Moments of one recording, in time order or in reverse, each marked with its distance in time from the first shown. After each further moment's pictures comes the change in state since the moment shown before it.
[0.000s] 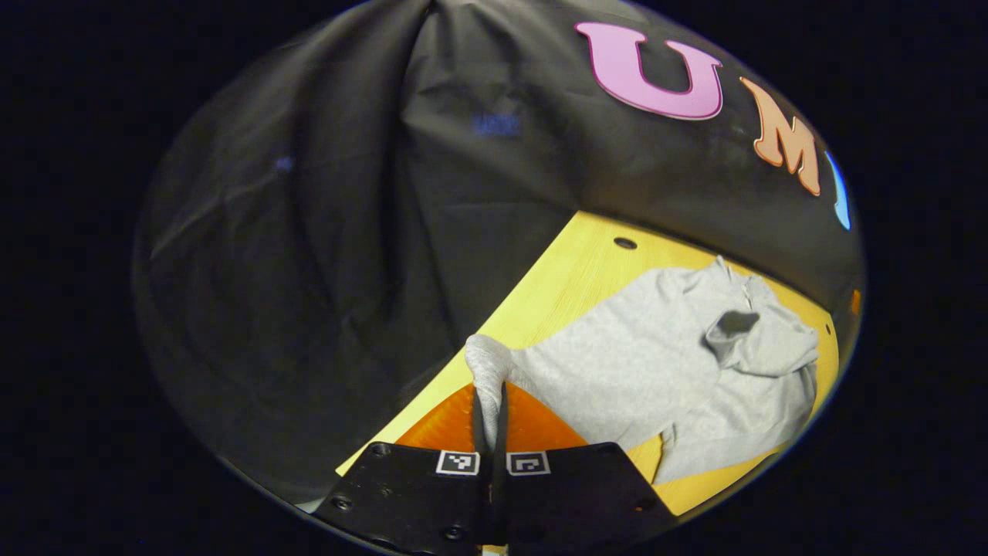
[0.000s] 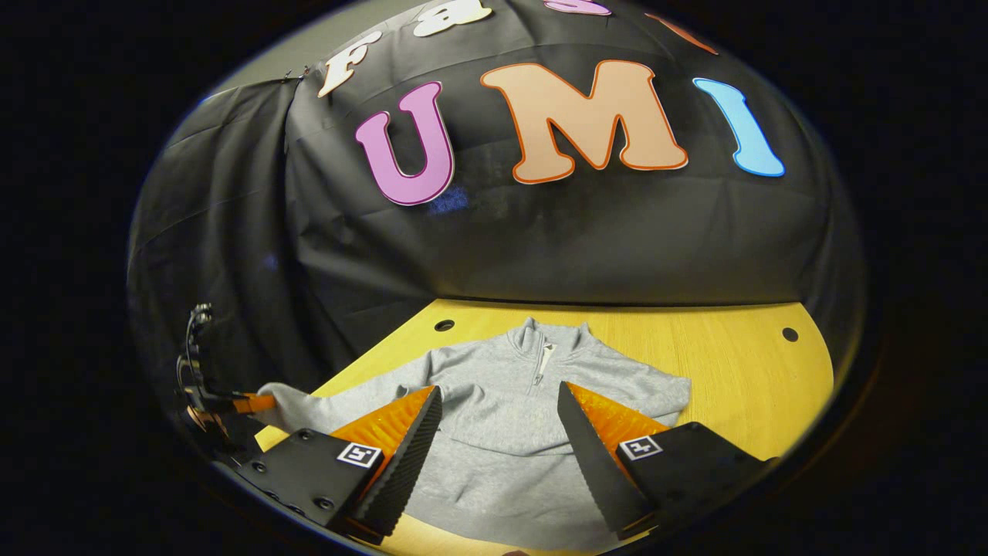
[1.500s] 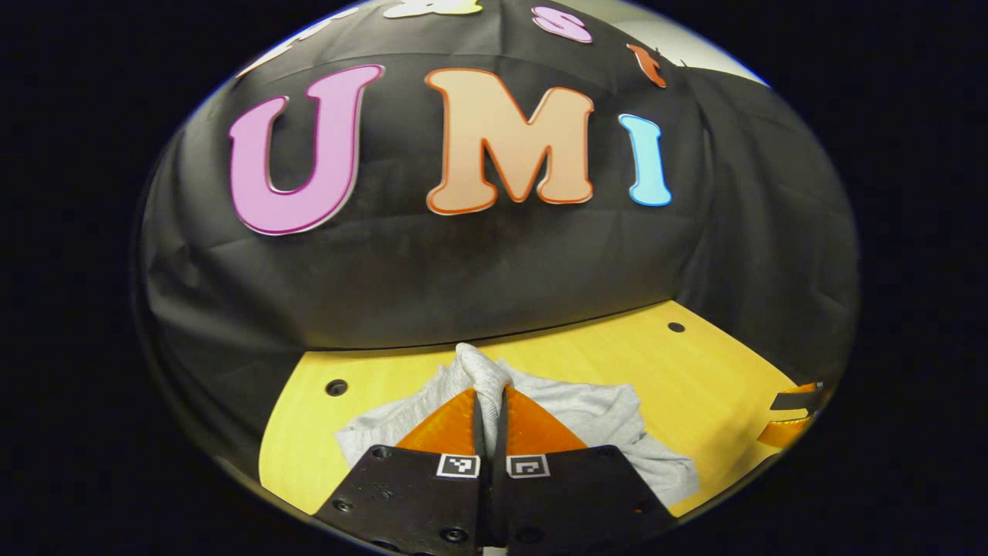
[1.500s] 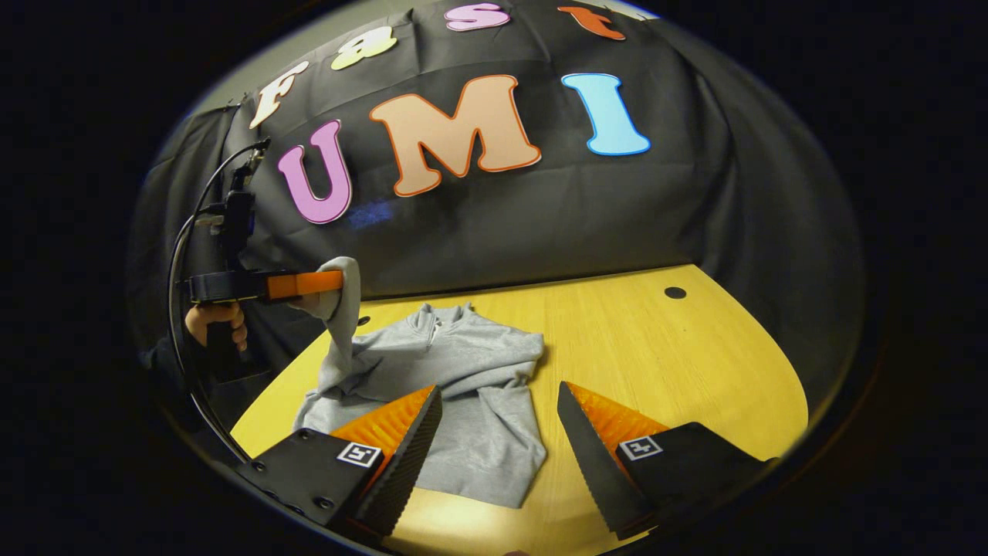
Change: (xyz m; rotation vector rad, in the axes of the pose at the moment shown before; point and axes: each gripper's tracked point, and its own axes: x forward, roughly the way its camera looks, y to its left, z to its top) left arm -0.065 -0.442 0.110 0.382 -0.208 -0.679; right arm -0.138 -0.147 -0.040 0.119 -0.021 -0.276
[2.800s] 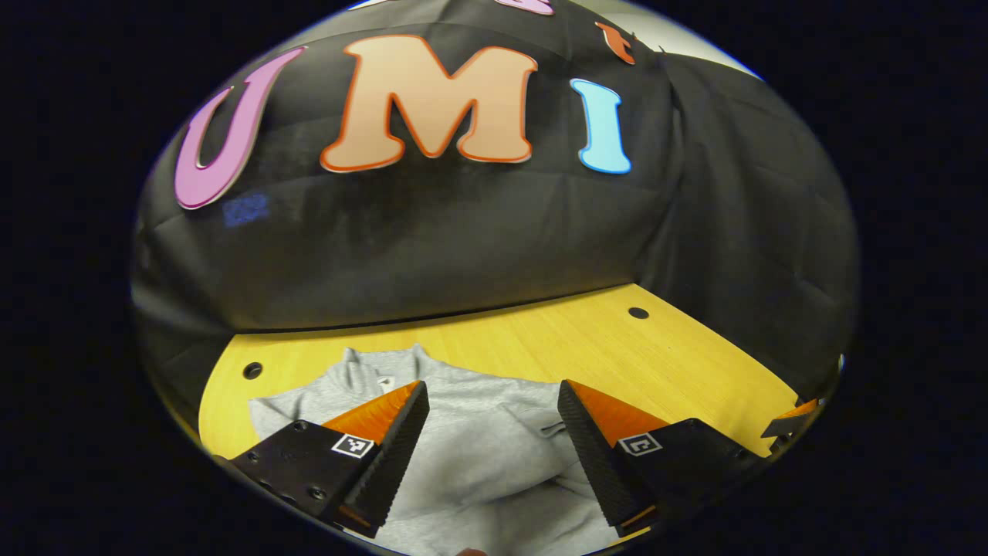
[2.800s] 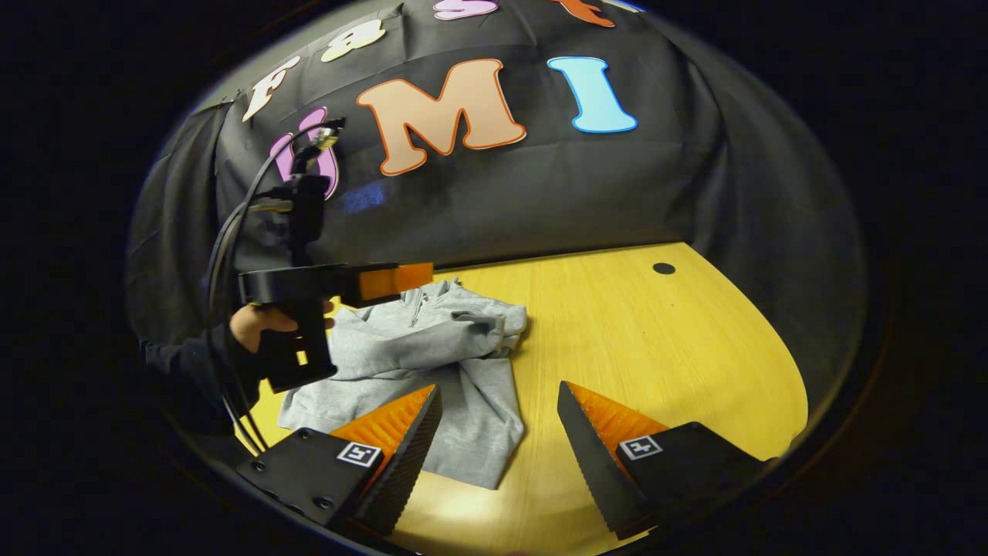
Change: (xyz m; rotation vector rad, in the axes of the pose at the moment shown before) left arm 0.046 -0.065 -0.037 -0.028 0.004 -0.051; right arm 0.010 -0.007 -0.032 -0.008 0.068 0.006
